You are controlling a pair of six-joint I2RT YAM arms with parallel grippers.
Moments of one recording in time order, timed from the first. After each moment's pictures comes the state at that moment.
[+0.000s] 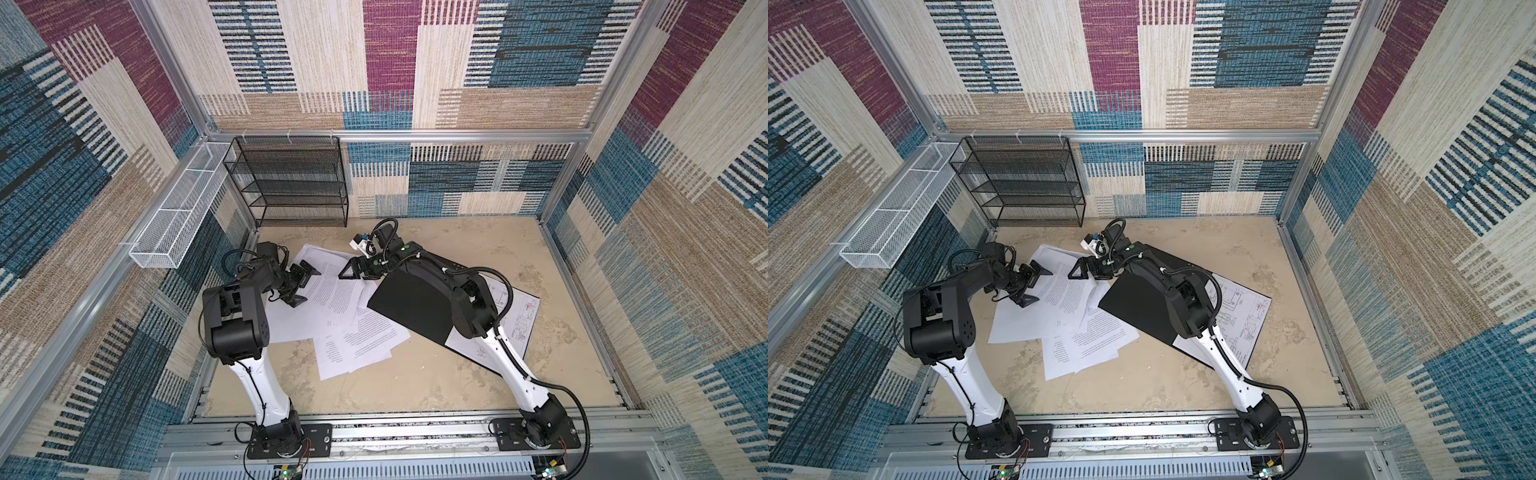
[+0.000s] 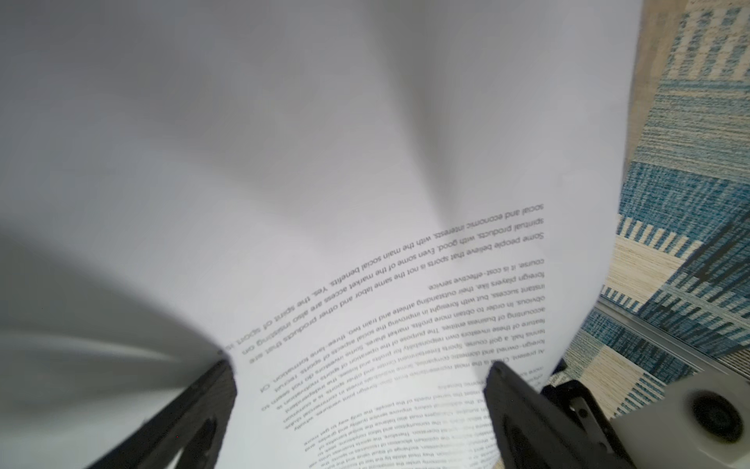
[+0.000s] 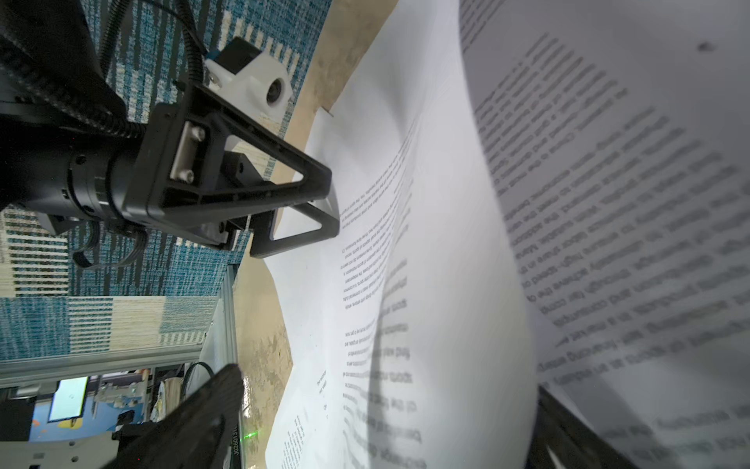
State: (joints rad) left arm 0.21 1.98 1.29 -0.56 0.54 -0.73; right arm 0.64 2.70 2.43 -0.54 -0.84 0.42
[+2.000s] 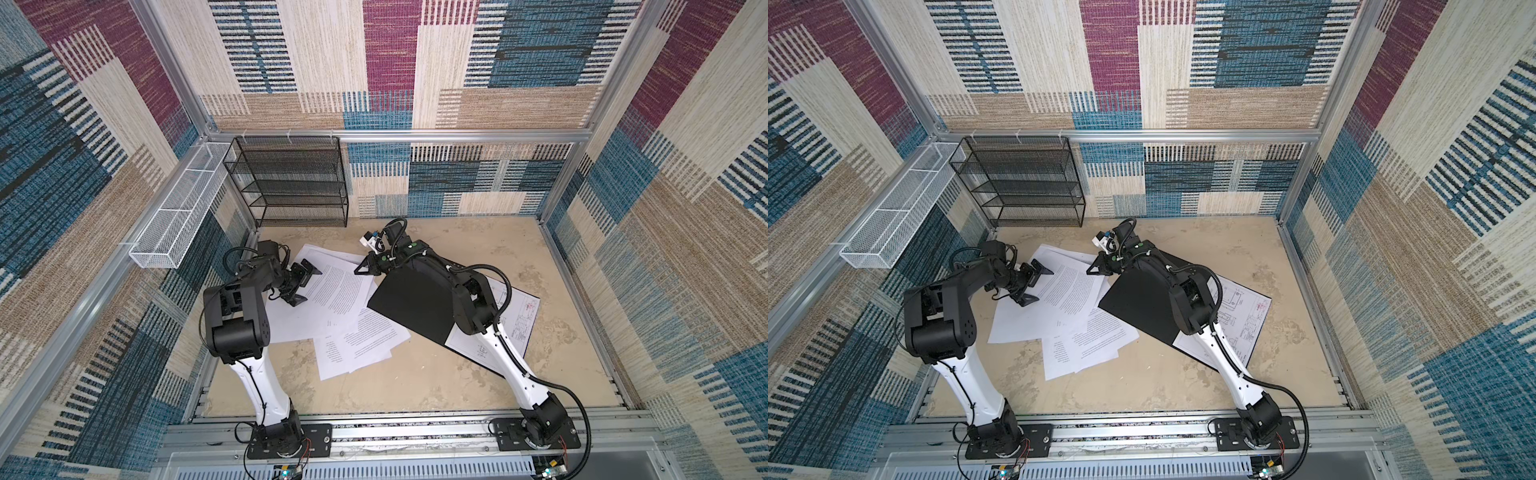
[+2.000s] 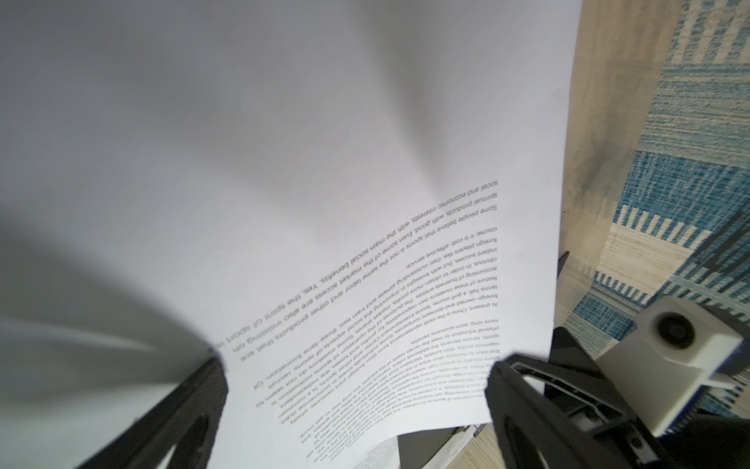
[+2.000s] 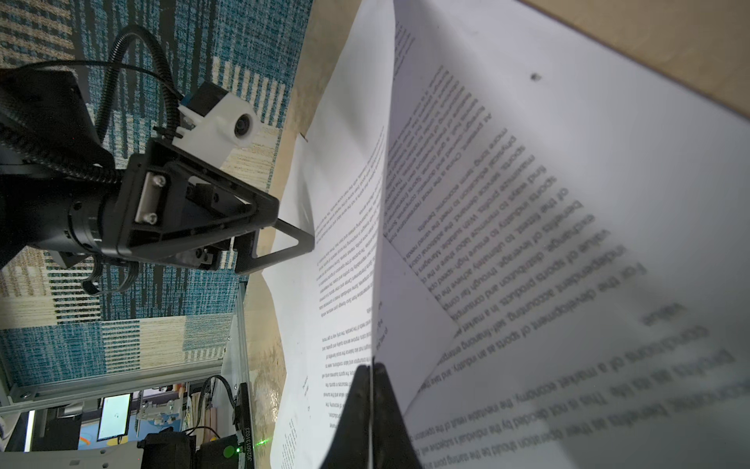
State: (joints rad) left arm 0.19 1.94 1.33 -0.61 0.54 -0.70; right arm 0.57 2.77 2.50 -0.53 -0.89 0.49
